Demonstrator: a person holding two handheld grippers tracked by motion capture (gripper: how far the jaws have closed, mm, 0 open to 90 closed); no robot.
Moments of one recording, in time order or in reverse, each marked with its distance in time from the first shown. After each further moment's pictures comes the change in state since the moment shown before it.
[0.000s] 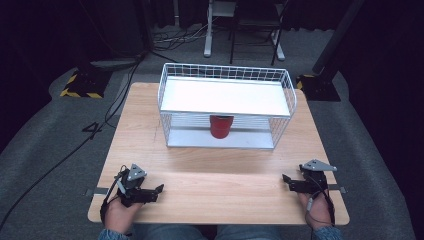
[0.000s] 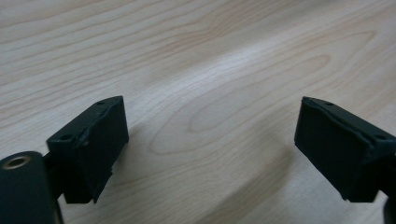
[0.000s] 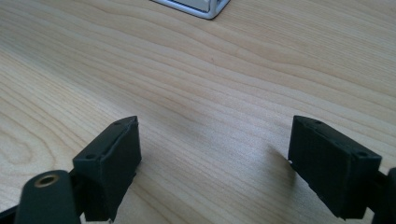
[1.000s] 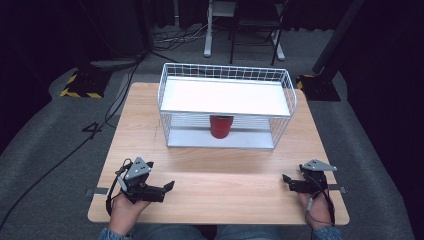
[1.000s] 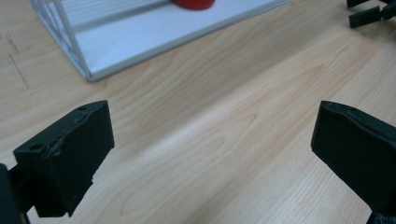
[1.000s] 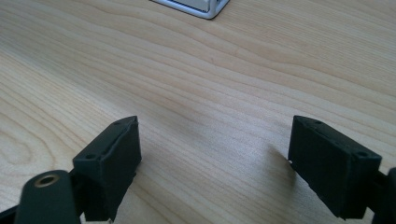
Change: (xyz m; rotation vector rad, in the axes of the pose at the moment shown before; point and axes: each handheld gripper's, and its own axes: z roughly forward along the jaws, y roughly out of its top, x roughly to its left) left arm -0.031 0.040 -0.037 -0.157 -0.152 0.073; right arm 0.000 0.000 0.000 0.000 0.001 0.002
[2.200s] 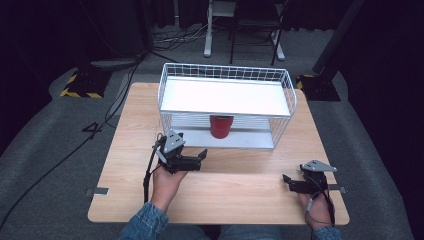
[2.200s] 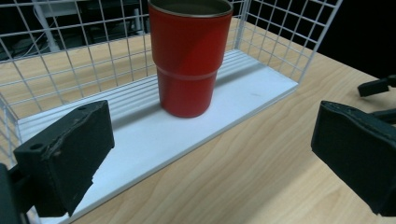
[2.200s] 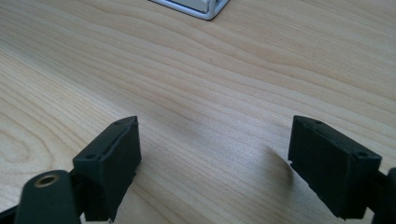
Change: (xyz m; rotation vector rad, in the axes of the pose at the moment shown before) left arm -0.029 0.082 0.069 -0.206 0.054 0.011; right arm 0.001 -0.001 -0.001 -0.004 -0.011 -0.010
